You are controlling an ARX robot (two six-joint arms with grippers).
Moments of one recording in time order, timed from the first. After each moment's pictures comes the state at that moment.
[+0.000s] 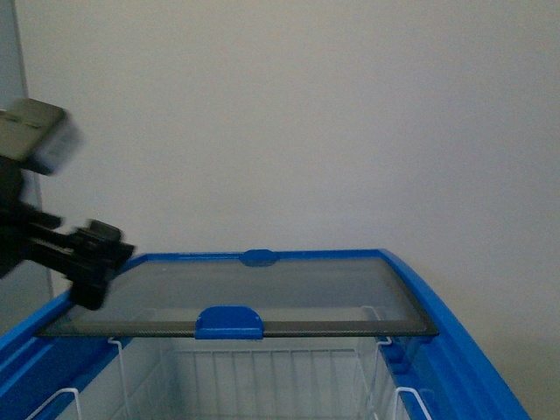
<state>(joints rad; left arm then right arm) -0.07 1.40 0.84 0.43 0.16 0.20 0.13 0.27 0.34 -0.03 0.24 0.13</state>
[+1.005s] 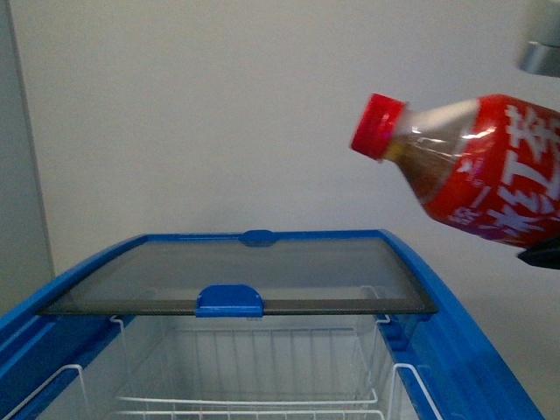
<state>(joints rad) 0.00 0.30 0.05 0.26 0.00 -0.01 0.30 1.04 0.96 -0.34 -0.06 -0.93</state>
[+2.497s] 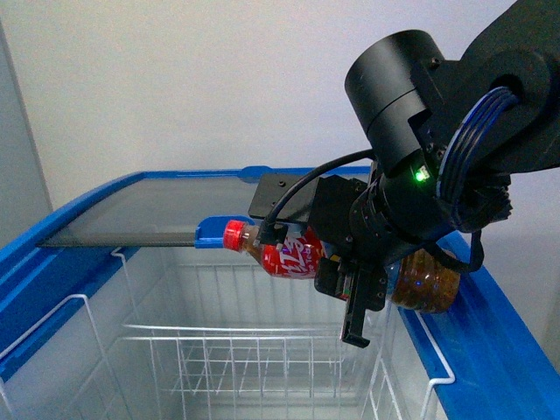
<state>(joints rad) 0.00 0.01 0.01 0.00 0.00 0.00 0.40 1.88 1.33 -0.08 0.06 -0.99</state>
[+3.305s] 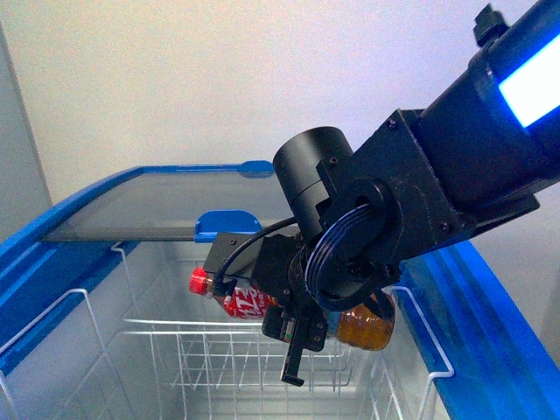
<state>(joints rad) 0.00 0.01 0.01 0.00 0.00 0.00 0.47 2.15 1.49 -0.04 0.09 -0.94</state>
